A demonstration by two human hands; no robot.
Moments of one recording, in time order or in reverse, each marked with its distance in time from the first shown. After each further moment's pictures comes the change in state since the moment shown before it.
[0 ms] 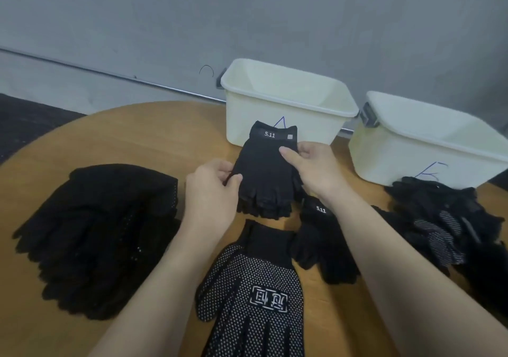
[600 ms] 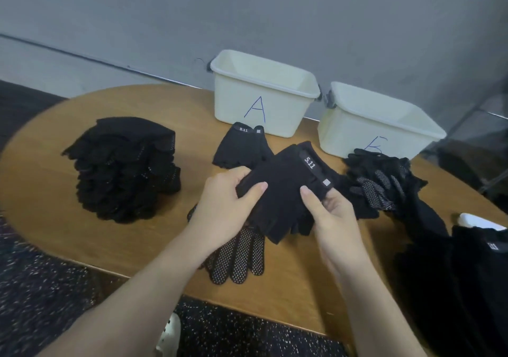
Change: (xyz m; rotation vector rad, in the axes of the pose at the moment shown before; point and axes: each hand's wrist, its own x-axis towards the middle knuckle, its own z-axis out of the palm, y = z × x) left_hand -0.134 0.015 -0.018 -0.258 -0.340 0.224; right_hand -0.217 0.010 -0.046 0.388 0.119 0.009
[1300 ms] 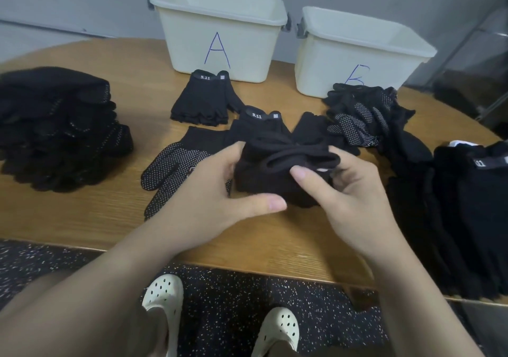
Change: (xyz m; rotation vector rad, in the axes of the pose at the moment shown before) left_hand -0.045 0.021 0.031 -0.092 -0.436 0.133; right_hand -0.046 -0.014 -0.064 -0.322 -0.196 -0.330
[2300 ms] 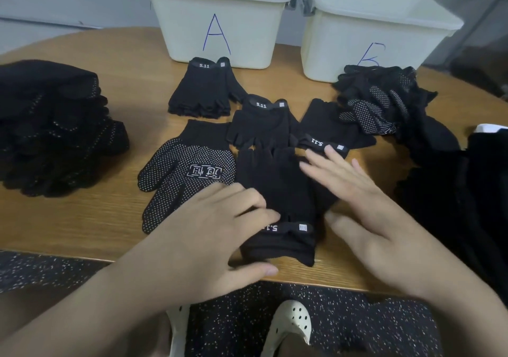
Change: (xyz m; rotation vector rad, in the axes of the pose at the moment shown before) left_hand -0.027 -0.018 -0.003 0.985 -0.243 0.295; right_hand -0.025 0.002 -0.021 -0.484 -0.381 0.139
